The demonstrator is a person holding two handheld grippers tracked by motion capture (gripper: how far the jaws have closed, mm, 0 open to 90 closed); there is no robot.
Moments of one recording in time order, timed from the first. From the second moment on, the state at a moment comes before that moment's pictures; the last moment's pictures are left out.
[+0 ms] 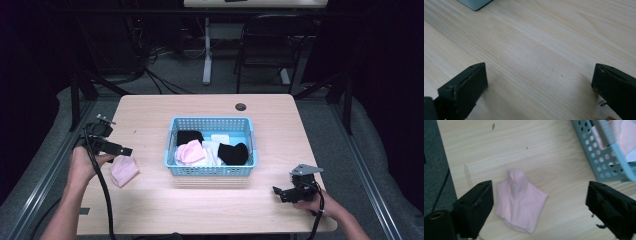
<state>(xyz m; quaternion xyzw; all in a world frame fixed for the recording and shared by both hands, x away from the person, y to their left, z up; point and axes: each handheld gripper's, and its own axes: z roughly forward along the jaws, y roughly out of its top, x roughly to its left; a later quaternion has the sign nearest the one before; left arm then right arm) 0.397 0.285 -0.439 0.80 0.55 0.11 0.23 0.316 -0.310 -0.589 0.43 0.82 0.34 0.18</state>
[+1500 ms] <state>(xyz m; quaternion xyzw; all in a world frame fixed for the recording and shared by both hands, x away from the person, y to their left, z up) 0.458 0.090 -0.482 0.89 0.40 0.03 0.22 0.315 -0.310 -0.589 0.43 0.82 0.34 0.18</state>
